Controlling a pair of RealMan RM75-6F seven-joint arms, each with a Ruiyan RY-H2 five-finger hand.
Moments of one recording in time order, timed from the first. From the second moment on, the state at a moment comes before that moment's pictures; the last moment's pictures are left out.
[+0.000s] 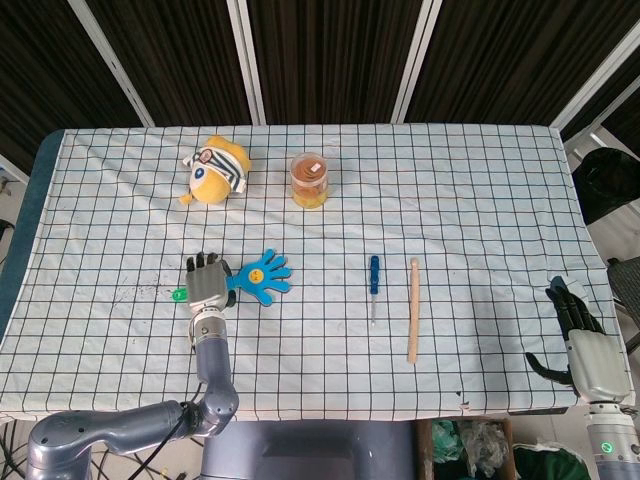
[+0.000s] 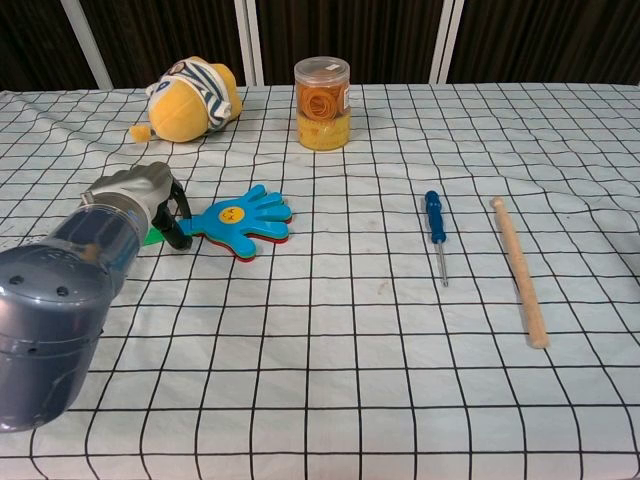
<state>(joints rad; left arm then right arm) -0.80 -2.04 -0.49 -1.25 0.48 1.34 0.92 0.09 -1.11 0.08 -1.70 -1.39 1.39 0.04</state>
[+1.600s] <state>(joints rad) -0.80 -2.03 -0.49 -1.26 0.47 1.33 0.89 0.08 -1.11 0.08 -1.70 -1.39 1.39 0.04</state>
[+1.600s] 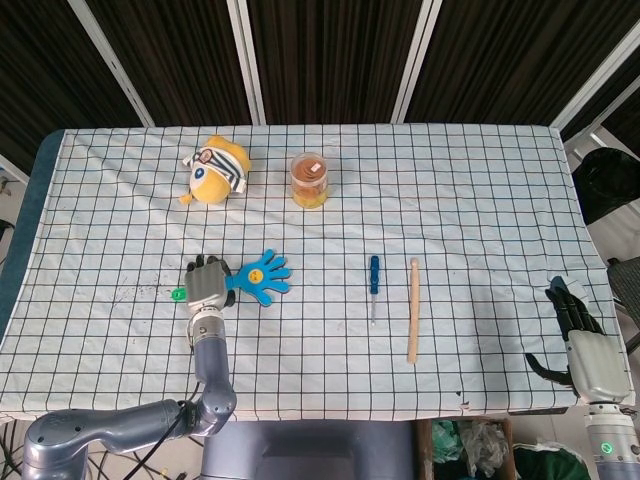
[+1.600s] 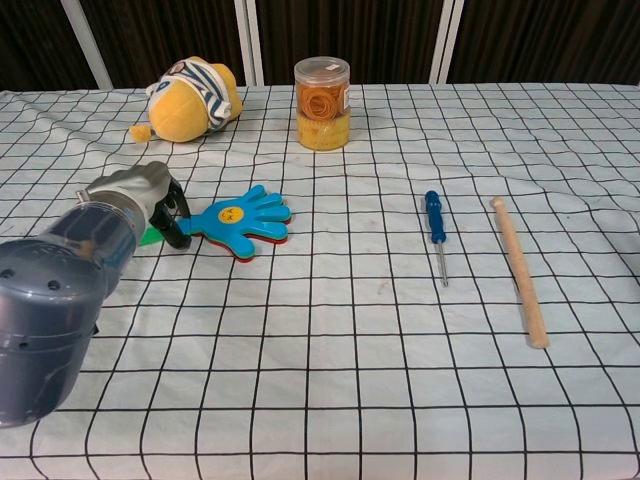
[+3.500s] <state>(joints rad) -0.50 -1.48 -0.31 -1.94 1.15 1.16 0.01 0.08 -1.10 0.07 -1.72 -1.38 1.38 0.04</state>
